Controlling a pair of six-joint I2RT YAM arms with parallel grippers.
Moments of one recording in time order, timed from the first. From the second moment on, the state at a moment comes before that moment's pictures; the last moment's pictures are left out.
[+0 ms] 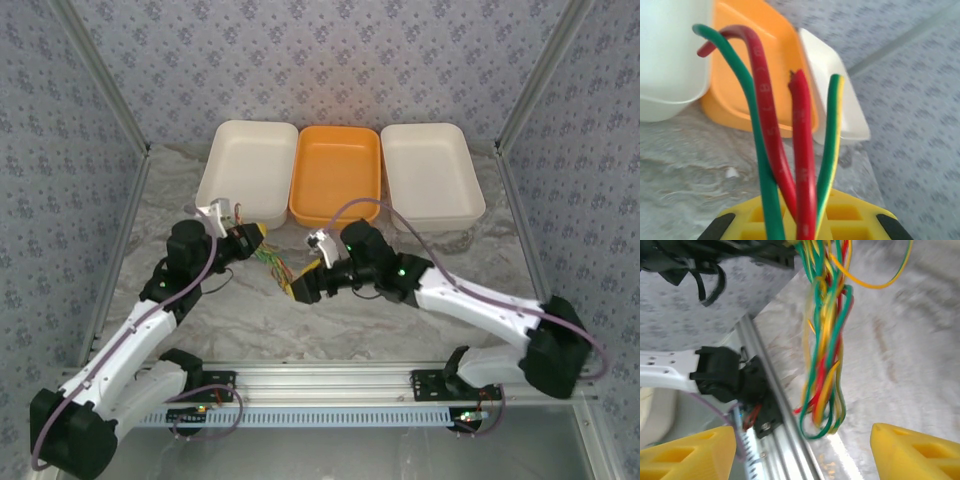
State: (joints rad) left arm -0.41 0.86 0.61 -0.06 0.28 -0.82; right arm 0.97 1.22 0.89 -0.16 -0.39 0.41
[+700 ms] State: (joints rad) left arm -0.53 0.97 0.78 -0.46 -0.02 -1.04; right arm 1.40 1.61 1.04 -0.02 0.84 -0.05
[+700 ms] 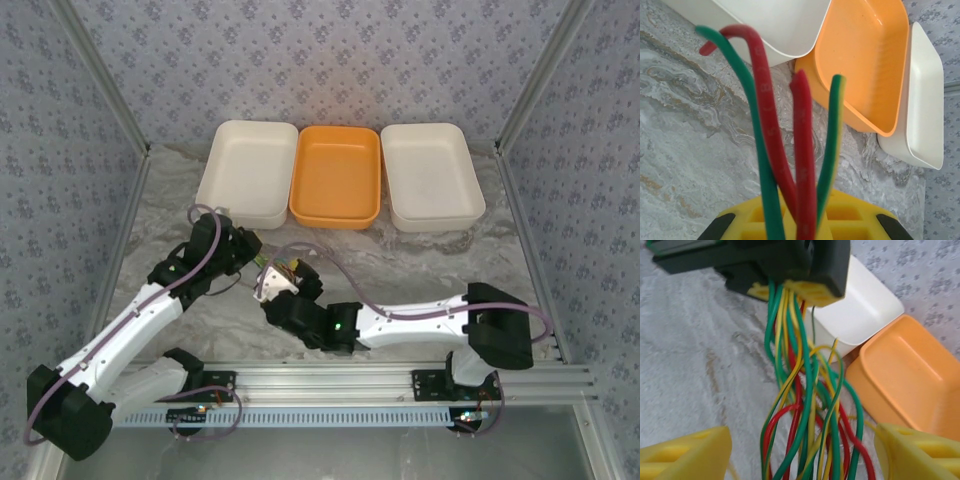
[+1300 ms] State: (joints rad) left arm -0.54 0.91 0.78 -0.47 -0.03 -1.00; right arm 1.26 1.55 1.04 -0.09 0.49 0.00
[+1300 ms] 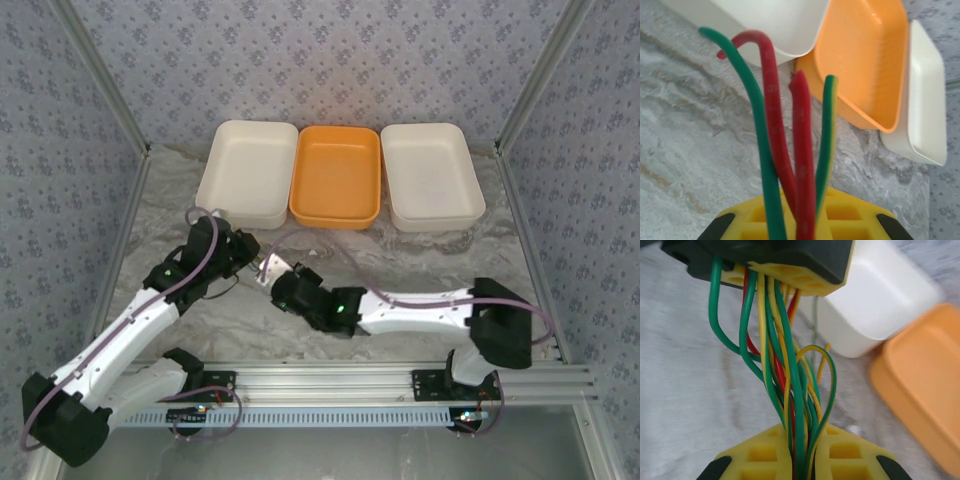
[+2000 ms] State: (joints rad) left arm -0.49 0.88 0.70 -0.20 0.14 -0.86; right arm 0.79 1.54 1.00 -0.18 -0.69 0.36
